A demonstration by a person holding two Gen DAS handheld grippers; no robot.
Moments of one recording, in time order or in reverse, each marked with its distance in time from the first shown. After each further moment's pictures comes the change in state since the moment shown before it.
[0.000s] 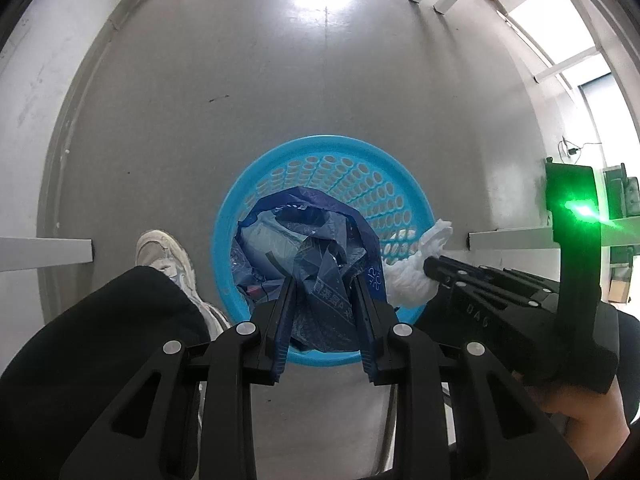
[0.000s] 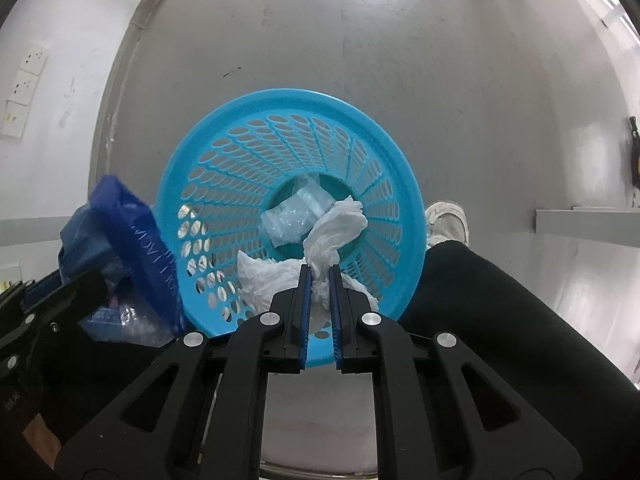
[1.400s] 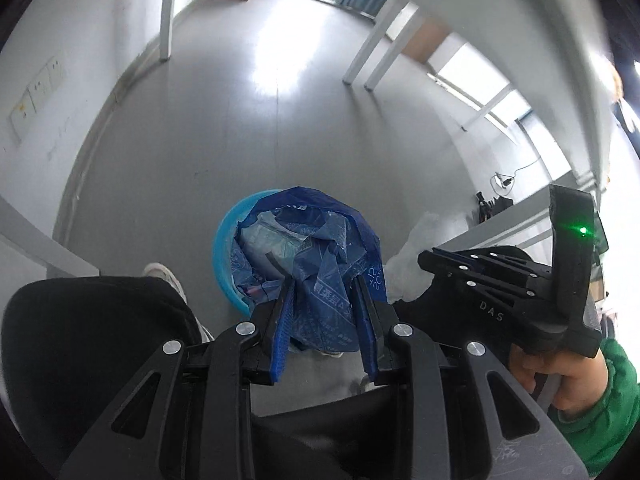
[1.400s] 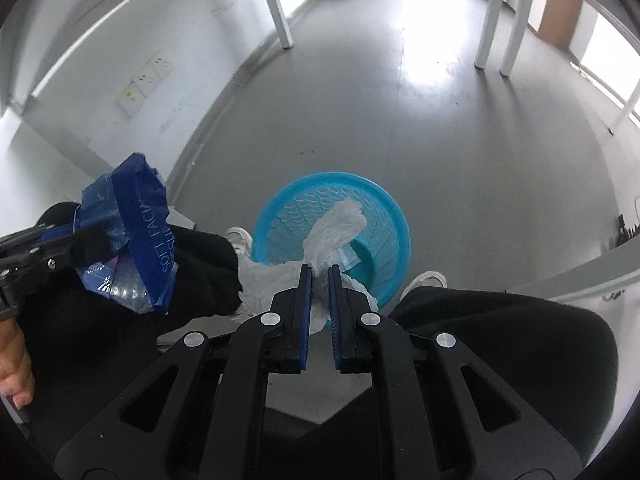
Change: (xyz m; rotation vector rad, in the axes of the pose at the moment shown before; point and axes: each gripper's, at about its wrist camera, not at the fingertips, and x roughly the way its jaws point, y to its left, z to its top) left arm -0.153 -0.005 -0.110 0.081 -0.304 -0.142; right arm -0.195 0.024 -0.121 -0.263 -0.367 0.055
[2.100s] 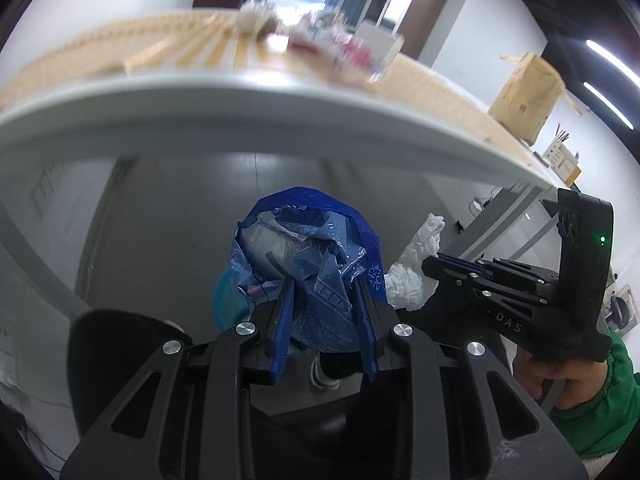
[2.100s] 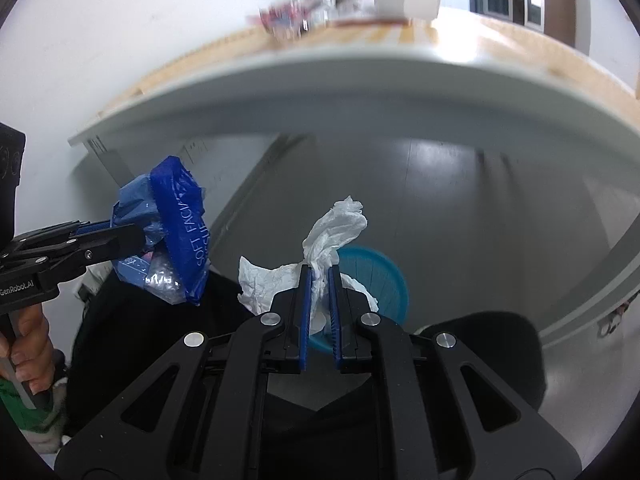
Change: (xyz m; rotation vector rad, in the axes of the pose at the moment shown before) left arm -0.116 -0.065 -0.037 0.149 -0.227 -0.005; right arm -0.141 0.029 -0.038 -0.062 -0.285 0.051
